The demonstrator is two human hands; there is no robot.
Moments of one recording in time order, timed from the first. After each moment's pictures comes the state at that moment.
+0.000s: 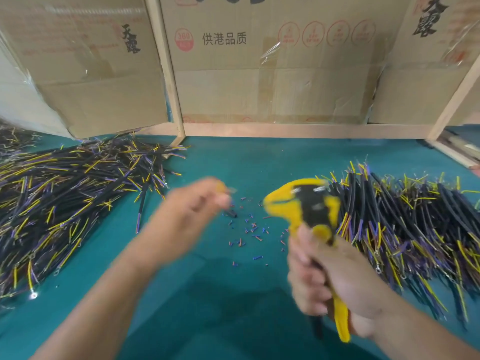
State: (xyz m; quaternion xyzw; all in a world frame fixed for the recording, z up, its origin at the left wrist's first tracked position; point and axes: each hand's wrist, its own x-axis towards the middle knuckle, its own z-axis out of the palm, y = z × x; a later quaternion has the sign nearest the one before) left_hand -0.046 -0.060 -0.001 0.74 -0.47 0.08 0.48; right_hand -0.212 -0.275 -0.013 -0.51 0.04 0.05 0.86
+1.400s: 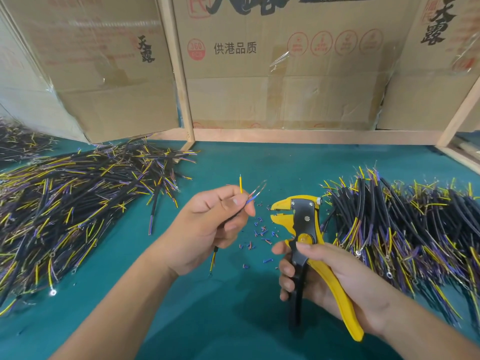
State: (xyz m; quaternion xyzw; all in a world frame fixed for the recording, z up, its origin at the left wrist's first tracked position) left_hand -0.070 -0.079 -0.001 0.56 -0.36 -0.27 0.69; right_hand -0.200 -0.270 -0.037 -0.47 0.05 0.12 0.87
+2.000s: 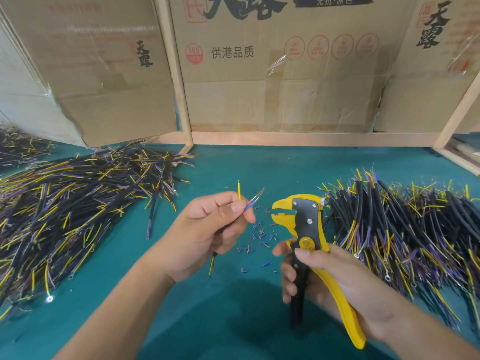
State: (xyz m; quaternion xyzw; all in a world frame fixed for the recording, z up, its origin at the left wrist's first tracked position) left_hand -0.071 -0.078 -0.001 0.56 -0.37 -0.27 0.69; right_hand -0.204 -0.273 -0.038 -0.54 0.02 0.07 0.84
